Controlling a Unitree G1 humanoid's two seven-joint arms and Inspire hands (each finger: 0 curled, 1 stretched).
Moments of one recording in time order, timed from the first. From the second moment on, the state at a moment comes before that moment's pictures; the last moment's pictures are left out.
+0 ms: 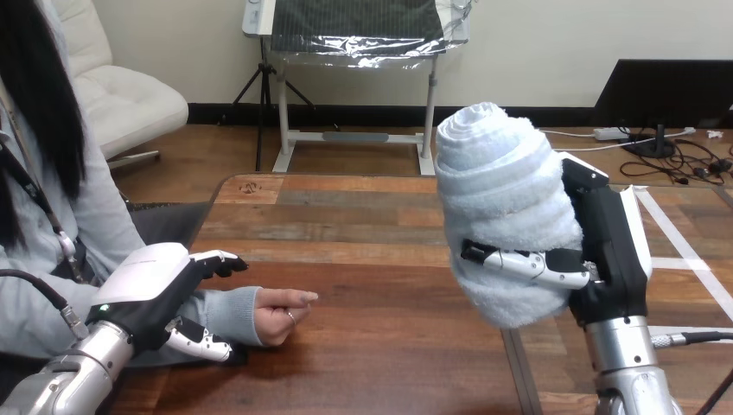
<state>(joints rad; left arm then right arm) -0.43 0.61 -0.30 1.07 0.72 -0.64 0.26 -0.17 -0.16 -0.06 0.53 0.16 -0.81 0.18</state>
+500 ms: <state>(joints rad) -0.47 0.60 -0.34 1.14 0.72 -0.61 0.28 -0.13 -0.16 -0.06 0.46 0.16 -0.80 0.19</state>
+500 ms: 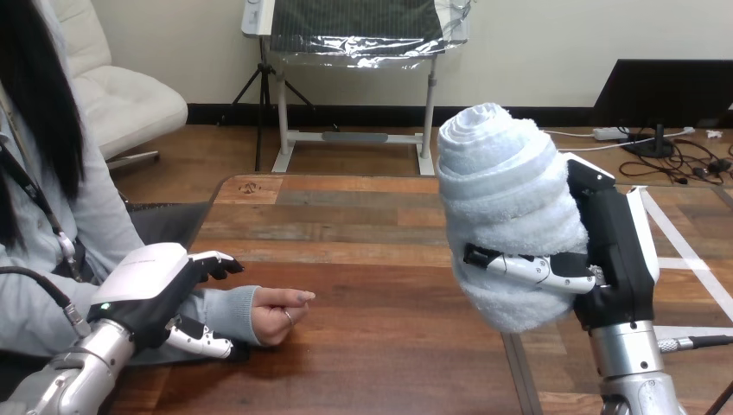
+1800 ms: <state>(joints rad) -0.50 0.57 -0.35 1.17 0.68 -0.67 0.30 -0.10 -0.15 -0.06 0.45 0.19 -0.75 0.23</state>
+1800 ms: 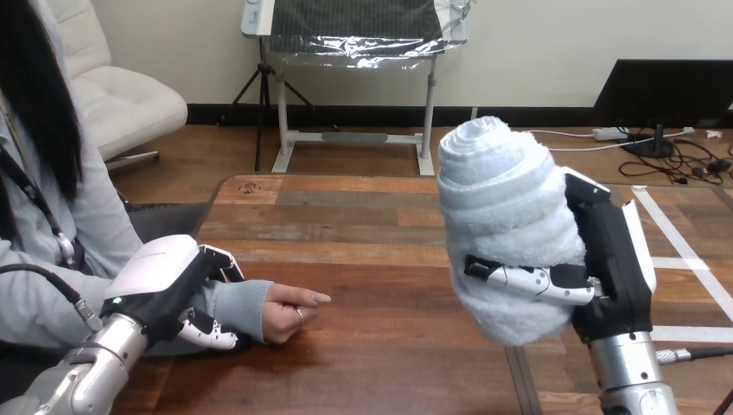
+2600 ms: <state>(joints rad) -0.51 0.58 -0.35 1.17 0.67 -0.70 0.25 -0.10 -0.12 -0.06 0.46 0.19 -0.75 0.23</state>
